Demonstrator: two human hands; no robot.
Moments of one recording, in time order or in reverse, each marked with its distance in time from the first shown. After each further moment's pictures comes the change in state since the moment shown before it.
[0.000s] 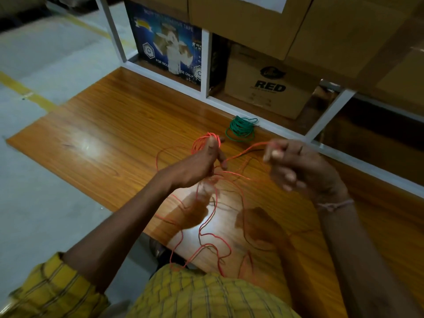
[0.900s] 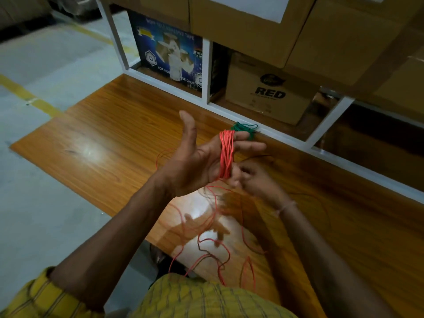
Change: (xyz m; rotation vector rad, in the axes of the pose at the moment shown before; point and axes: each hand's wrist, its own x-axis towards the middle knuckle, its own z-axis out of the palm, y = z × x) left_hand -0.013 0.045 -0.003 -0.795 -0.399 0.176; right_hand 0.053 0.079 0.015 -0.592 0.360 0.185
